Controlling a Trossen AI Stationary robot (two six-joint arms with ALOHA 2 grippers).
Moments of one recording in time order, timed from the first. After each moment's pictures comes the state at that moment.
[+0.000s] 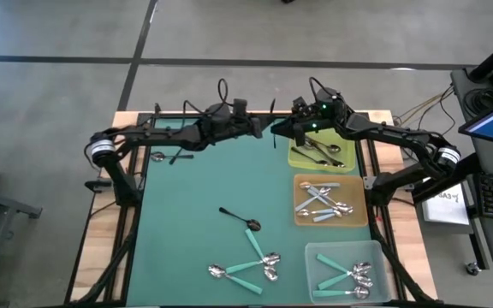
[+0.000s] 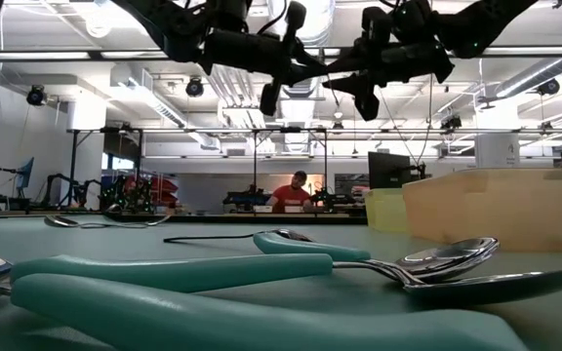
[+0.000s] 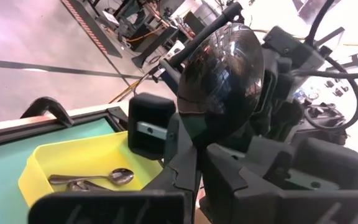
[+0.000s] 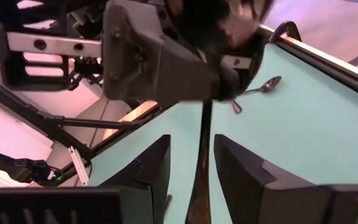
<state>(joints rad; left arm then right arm) 0.34 1.73 1.18 0.55 0.02 -0.79 -0.63 1.37 0.91 0.23 -0.71 0.44</state>
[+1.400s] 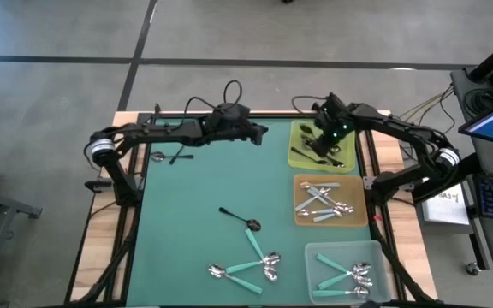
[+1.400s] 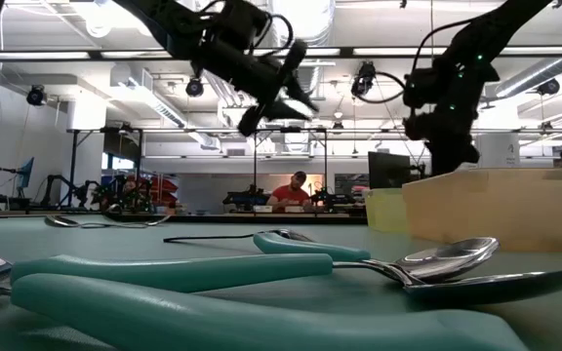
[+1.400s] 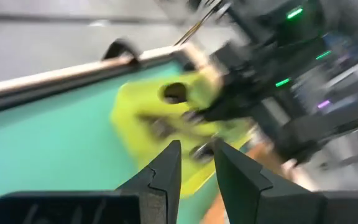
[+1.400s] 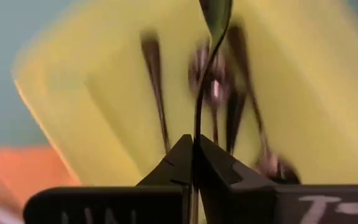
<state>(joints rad) 0.38 1.74 1.22 0.15 0.02 -0.68 -0.86 1.37 0.91 -0.78 -0.23 -0.07</state>
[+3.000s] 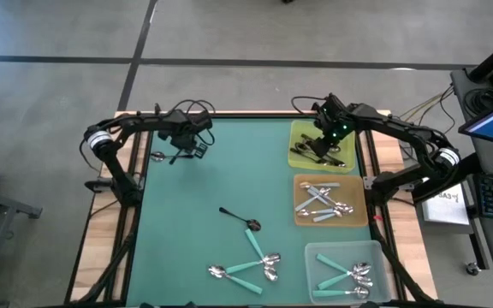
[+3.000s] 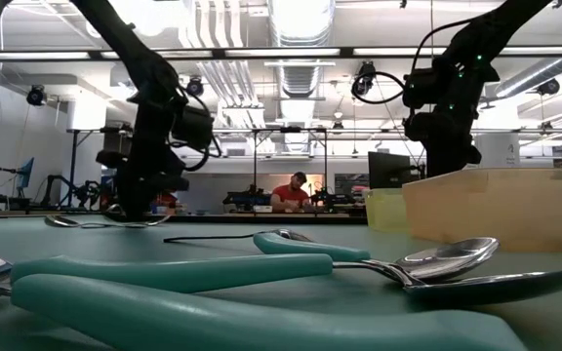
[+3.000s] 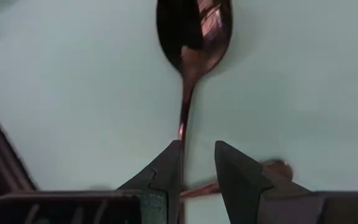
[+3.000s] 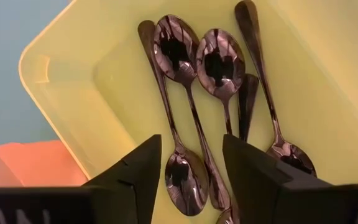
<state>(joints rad) 0.70 1.74 1.01 -0.87 -0.30 -0.46 -0.86 1.38 0.91 -0.79 -0.24 -0.03</state>
